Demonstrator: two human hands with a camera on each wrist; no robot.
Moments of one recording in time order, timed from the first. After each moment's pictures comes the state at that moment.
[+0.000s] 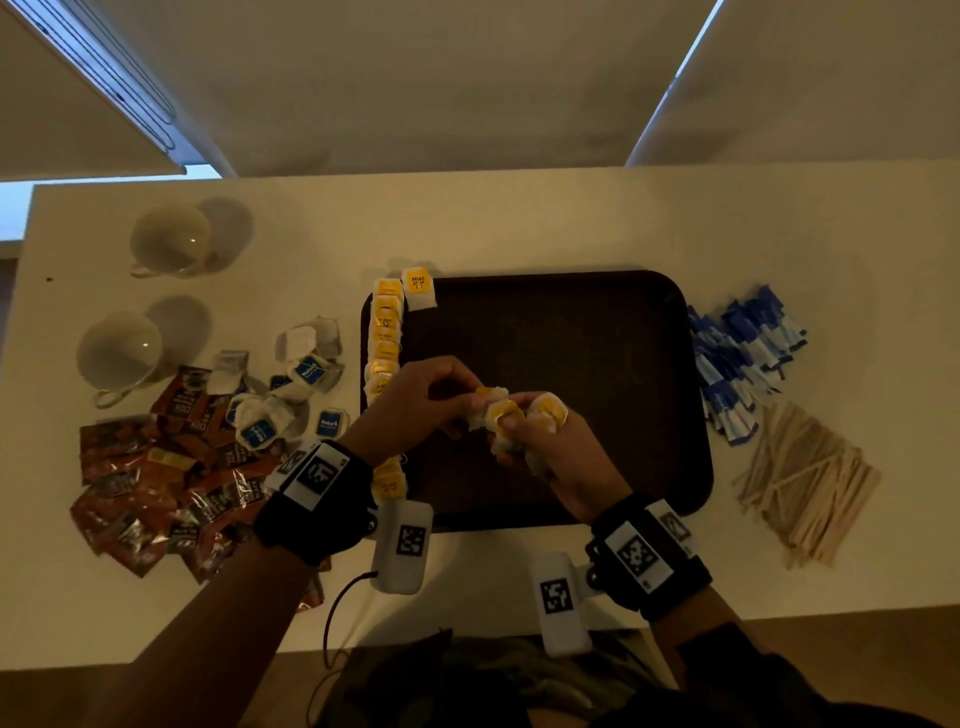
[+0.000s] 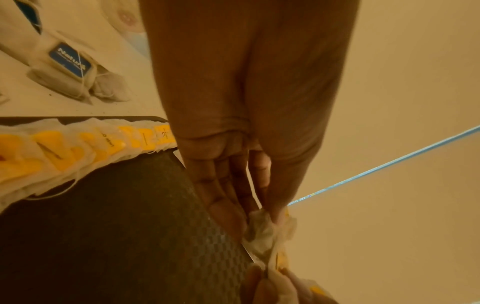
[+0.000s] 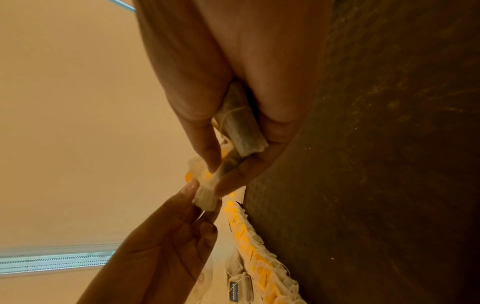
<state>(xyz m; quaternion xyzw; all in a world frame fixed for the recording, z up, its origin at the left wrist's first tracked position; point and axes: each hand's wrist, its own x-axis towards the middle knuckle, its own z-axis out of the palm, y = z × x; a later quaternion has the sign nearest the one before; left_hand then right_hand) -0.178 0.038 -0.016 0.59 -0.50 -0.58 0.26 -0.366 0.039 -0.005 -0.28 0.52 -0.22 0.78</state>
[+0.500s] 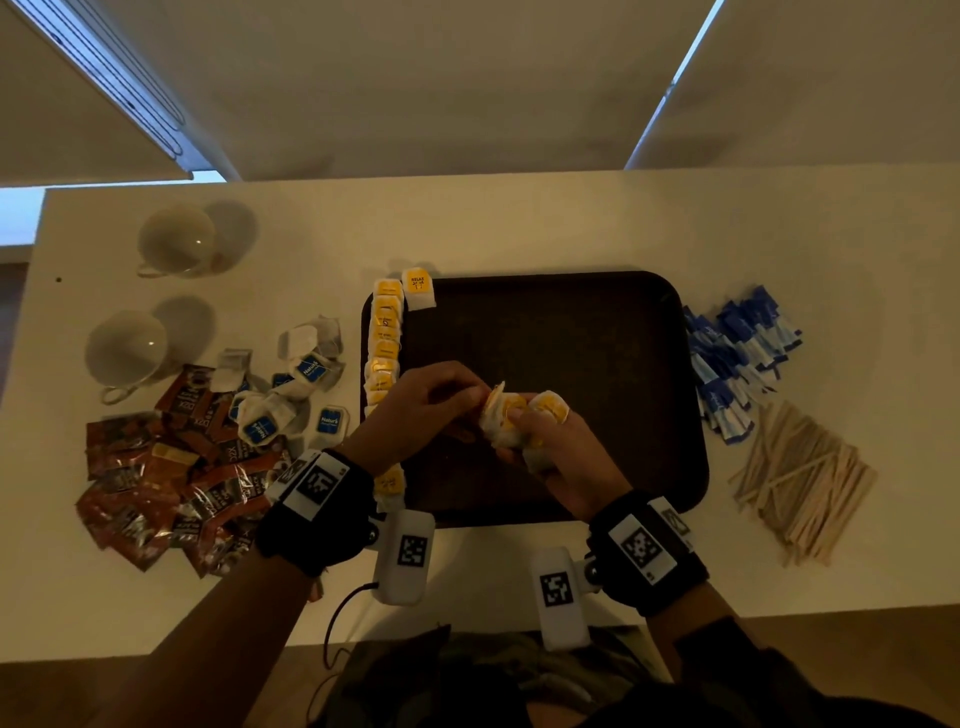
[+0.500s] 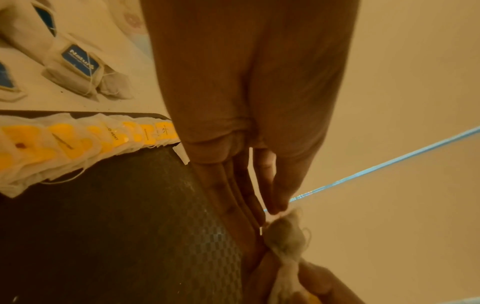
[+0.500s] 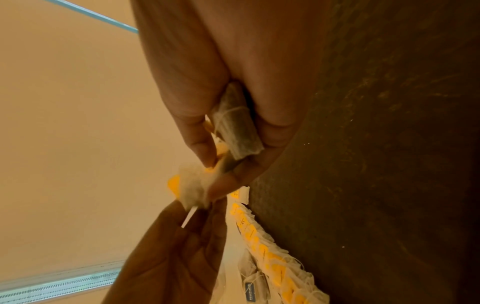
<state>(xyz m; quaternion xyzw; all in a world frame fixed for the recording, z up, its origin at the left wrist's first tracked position) -0.188 0.049 -0.003 0.57 -0.47 -0.61 0.29 -0.368 0.039 0.000 -0.21 0.50 -0.23 0.80</state>
